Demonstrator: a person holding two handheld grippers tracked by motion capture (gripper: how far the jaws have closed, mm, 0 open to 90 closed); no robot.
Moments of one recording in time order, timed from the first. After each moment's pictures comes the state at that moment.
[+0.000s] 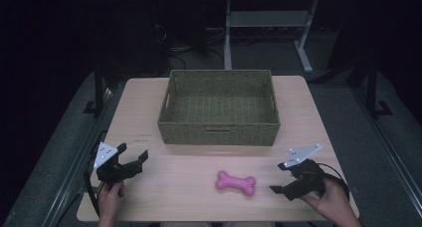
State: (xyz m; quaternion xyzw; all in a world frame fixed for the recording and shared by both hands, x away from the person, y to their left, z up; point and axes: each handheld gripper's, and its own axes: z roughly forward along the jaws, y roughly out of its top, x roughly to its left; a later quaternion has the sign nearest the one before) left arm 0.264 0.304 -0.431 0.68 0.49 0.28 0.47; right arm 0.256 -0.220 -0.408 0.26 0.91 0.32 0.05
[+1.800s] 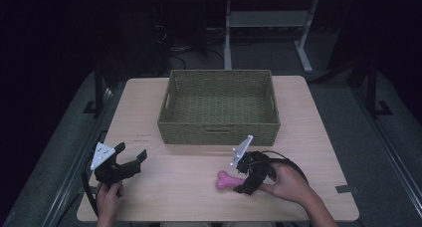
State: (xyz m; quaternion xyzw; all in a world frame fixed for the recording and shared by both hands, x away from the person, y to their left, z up) left arm 0.261 0.307 -0.427 0.67 0.48 0.29 0.48; right arm 0.293 -0.100 -0.411 0.12 0.97 0.22 -0.01
